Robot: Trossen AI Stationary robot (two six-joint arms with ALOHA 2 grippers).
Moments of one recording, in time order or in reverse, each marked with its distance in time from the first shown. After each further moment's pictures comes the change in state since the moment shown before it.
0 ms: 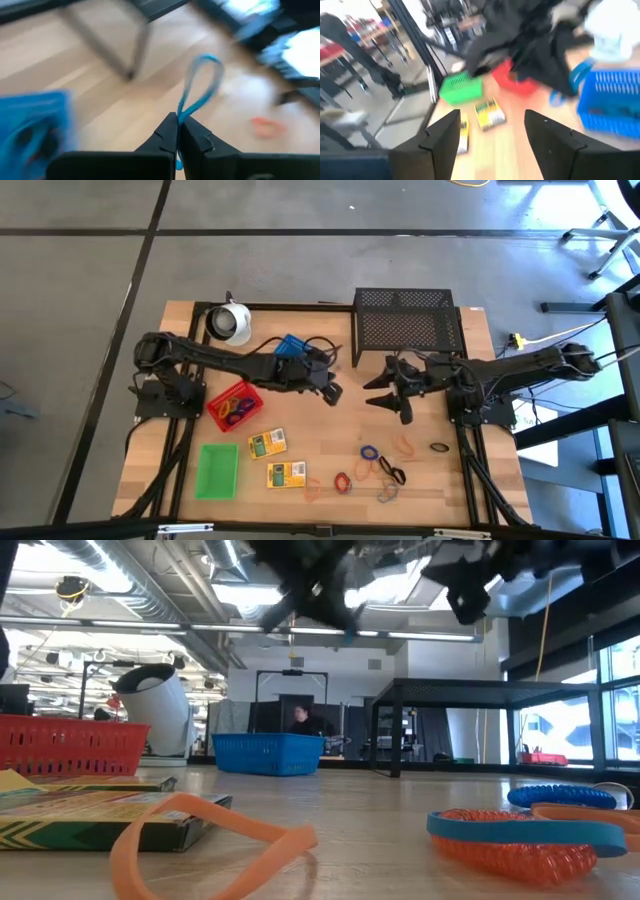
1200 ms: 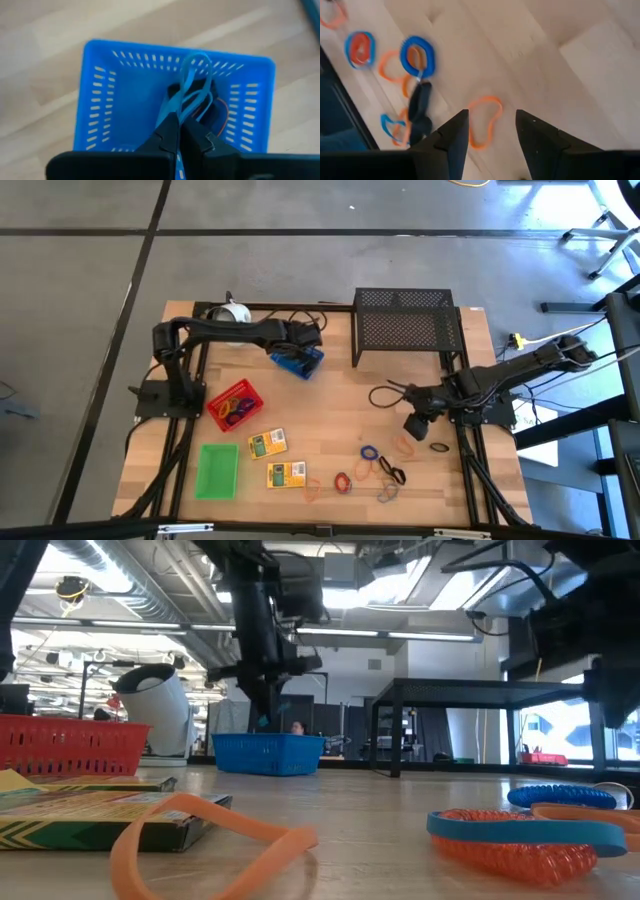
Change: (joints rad) left arm 0.342 0.111 0.000 -0.401 0.154 -0.054; right arm 0.195 -0.003 0.000 -0.901 -0.049 0.635
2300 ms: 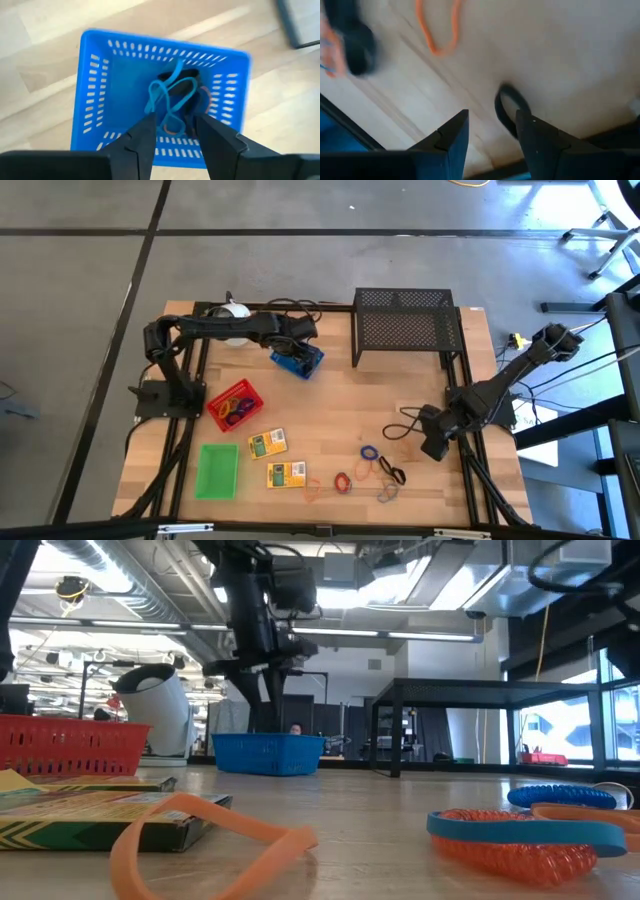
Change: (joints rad) left arm 0.034 -0.075 0.000 -0.023 0.118 -0.003; right arm 0.337 0.076 0.000 -0.169 -0.099 0.328
